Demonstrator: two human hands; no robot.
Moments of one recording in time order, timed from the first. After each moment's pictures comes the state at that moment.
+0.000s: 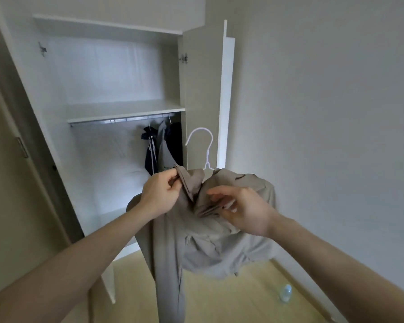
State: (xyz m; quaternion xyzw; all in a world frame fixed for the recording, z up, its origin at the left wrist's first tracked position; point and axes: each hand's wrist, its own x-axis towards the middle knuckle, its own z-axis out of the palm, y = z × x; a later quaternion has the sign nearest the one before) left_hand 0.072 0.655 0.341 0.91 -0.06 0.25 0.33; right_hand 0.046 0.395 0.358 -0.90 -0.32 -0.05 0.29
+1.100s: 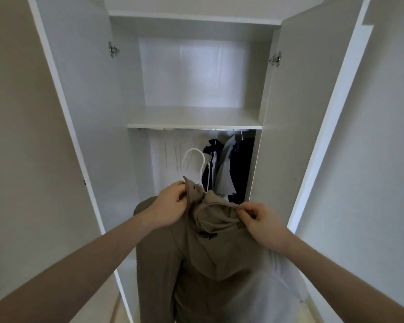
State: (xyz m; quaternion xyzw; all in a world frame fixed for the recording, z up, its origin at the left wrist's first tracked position) left_hand 0.332 0.774 0.335 0.92 0.05 0.18 0.36; right_hand 0.433 0.516 0.328 -0.82 -0.37 0.09 0.42
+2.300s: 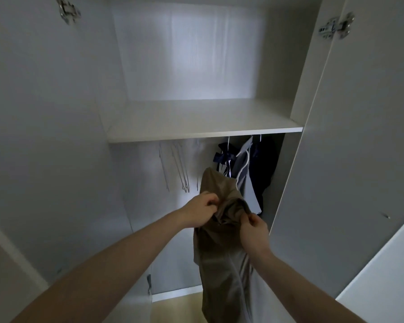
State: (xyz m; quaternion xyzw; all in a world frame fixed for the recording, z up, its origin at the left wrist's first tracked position) left_hand 0.607 1.006 0.259 0.93 0.01 -0.01 0.37; right_hand 0.623 0.821 0.215 -0.77 0.01 0.05 0.63
